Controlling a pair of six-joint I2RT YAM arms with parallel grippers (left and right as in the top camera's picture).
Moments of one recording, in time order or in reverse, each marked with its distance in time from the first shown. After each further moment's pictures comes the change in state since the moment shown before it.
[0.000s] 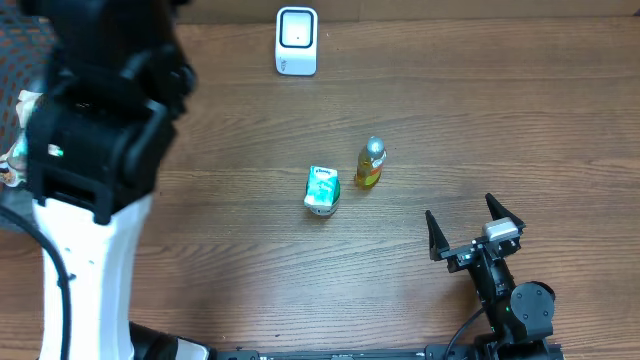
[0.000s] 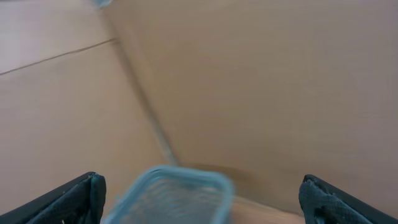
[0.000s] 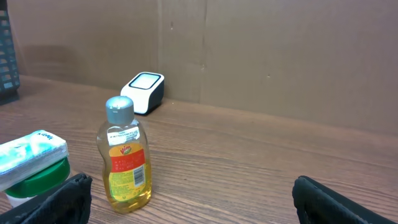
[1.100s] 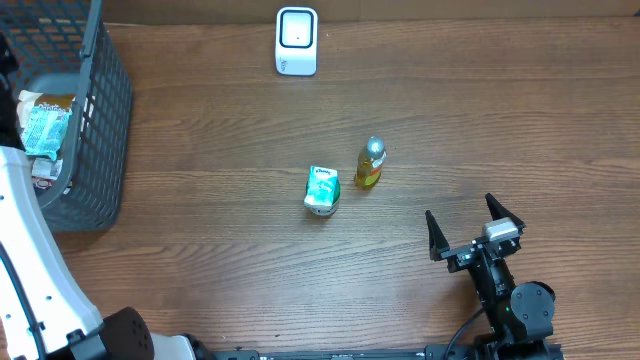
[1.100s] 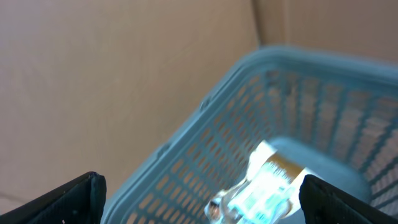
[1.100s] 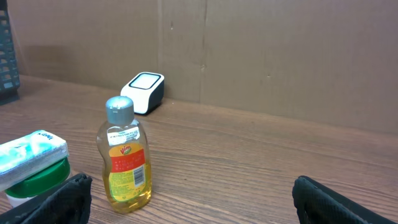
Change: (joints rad) left arm 0.755 0.003 -0.383 -0.005 0.377 -0.077; right arm 0.000 0.000 0.000 0.000 0.000 0.000
